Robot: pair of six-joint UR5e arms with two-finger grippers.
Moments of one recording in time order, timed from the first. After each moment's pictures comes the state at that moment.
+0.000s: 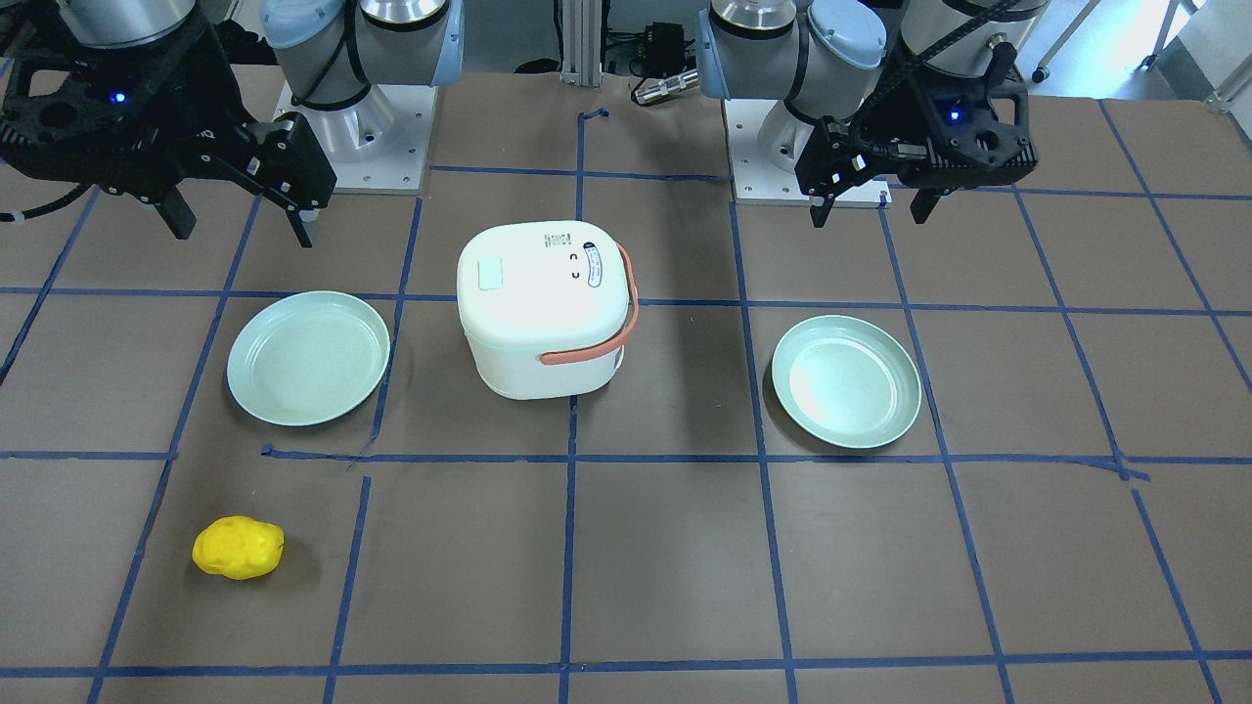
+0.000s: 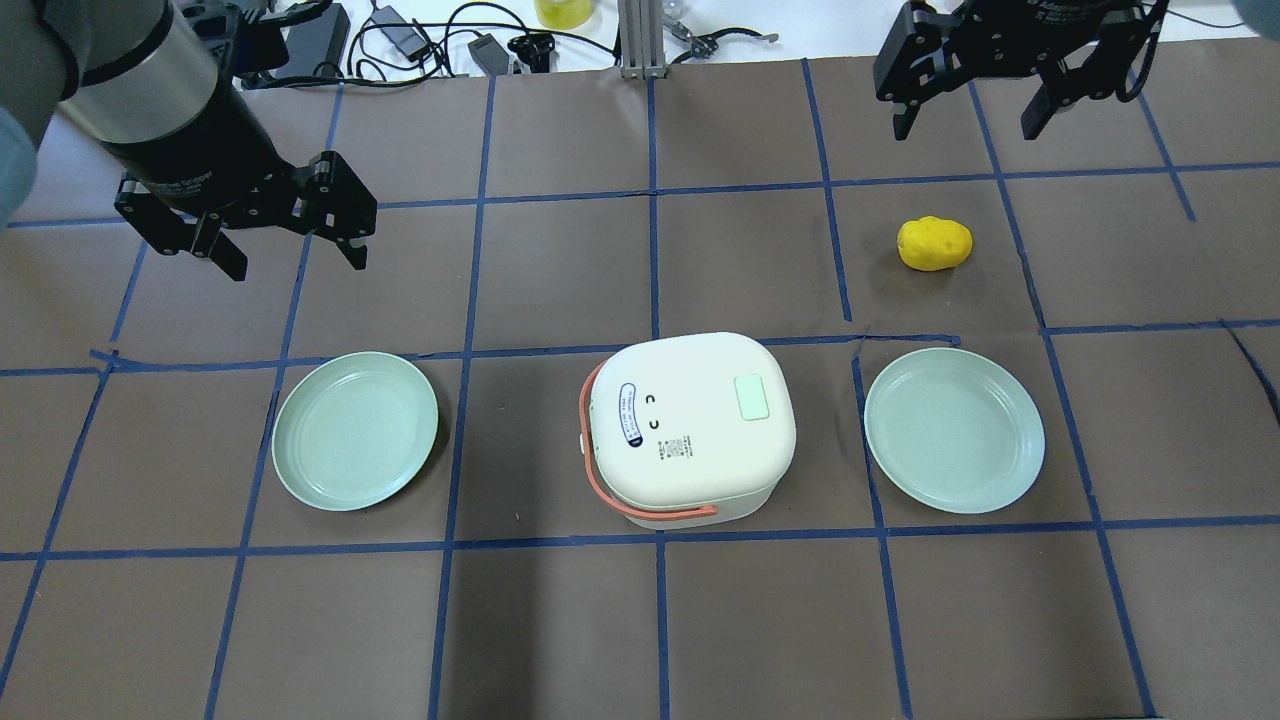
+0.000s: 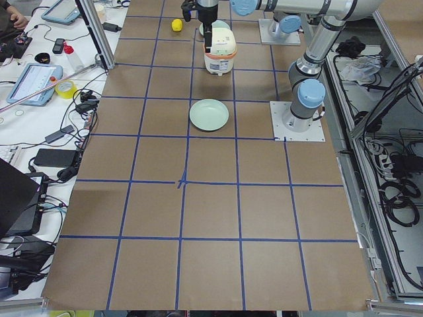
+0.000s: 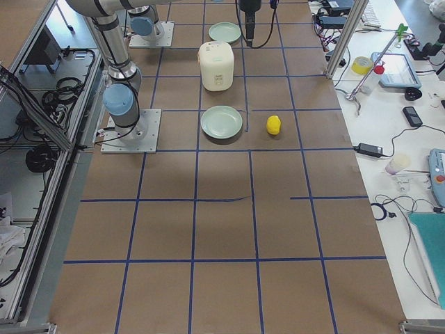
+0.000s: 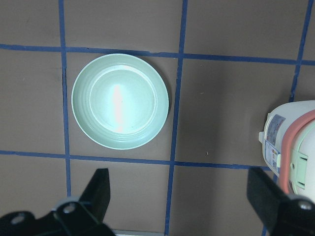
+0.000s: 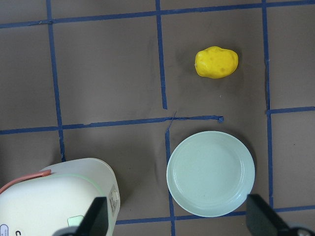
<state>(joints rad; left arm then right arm) -1.55 -1.50 -1.59 -1.62 1.59 -0.05 1.58 -1.52 1.37 -1.50 -1.58 0.07</state>
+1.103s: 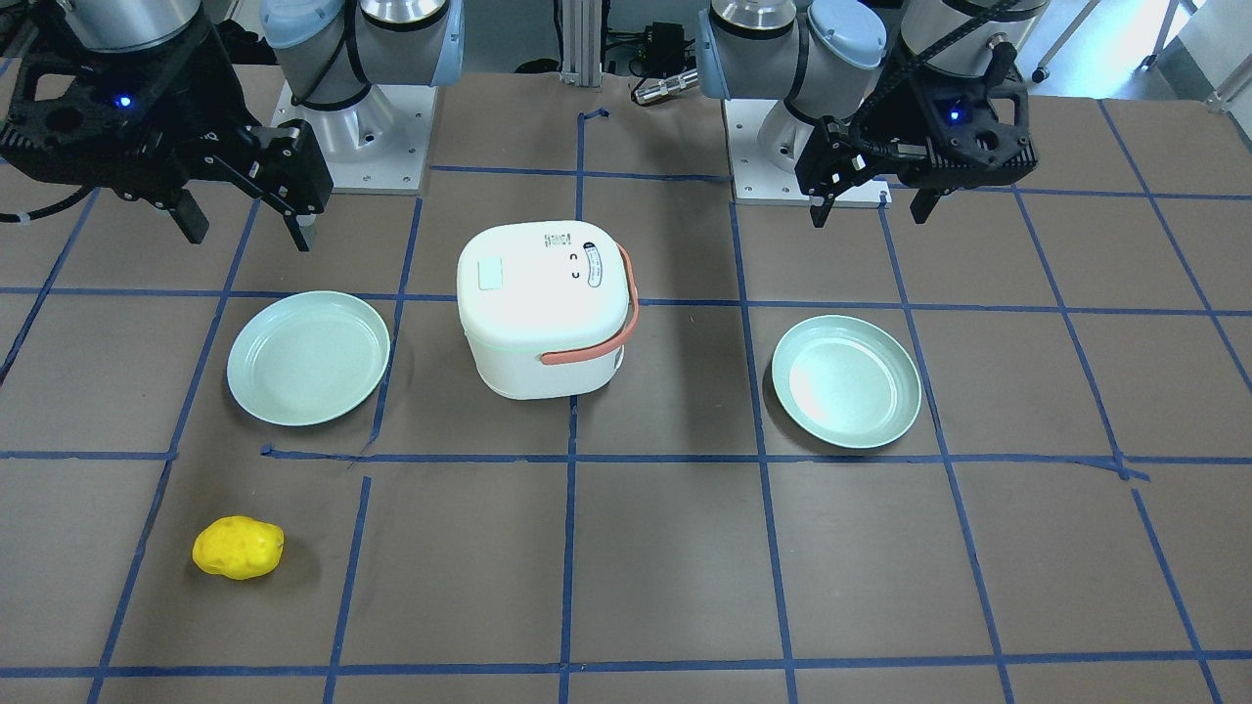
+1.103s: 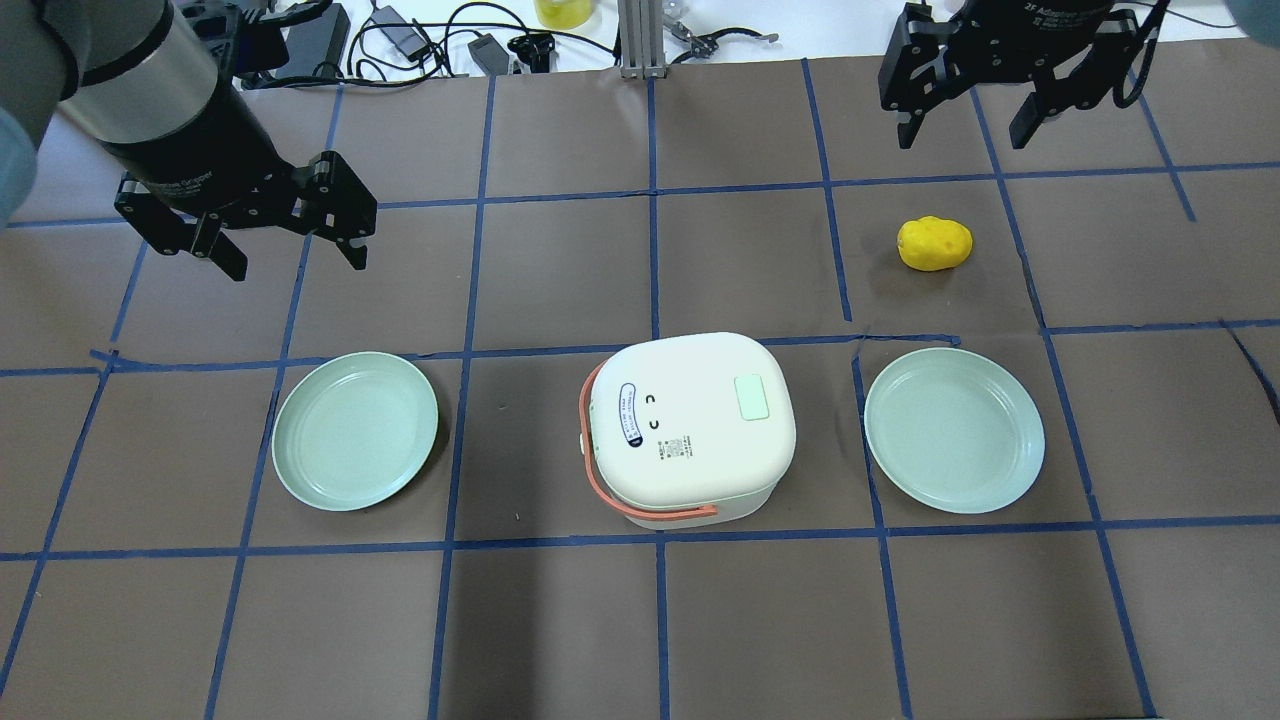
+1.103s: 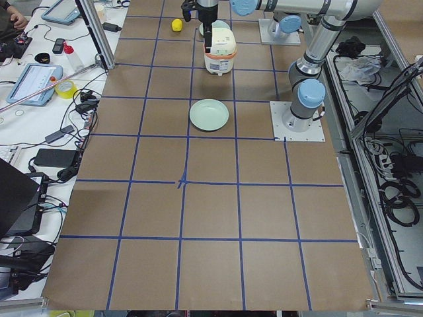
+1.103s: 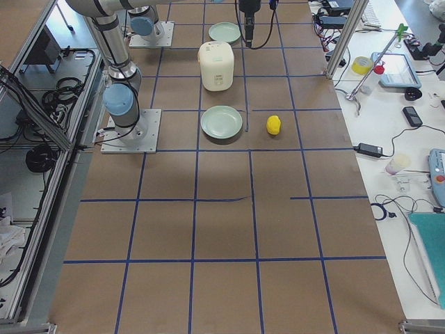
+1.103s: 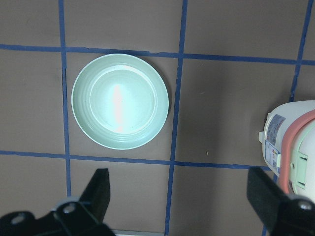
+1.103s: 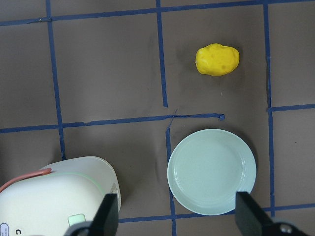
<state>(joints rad) -1.55 -1.50 -1.59 -1.62 1.59 -0.05 1.58 -1.52 1.38 -1.50 -1.58 0.08</state>
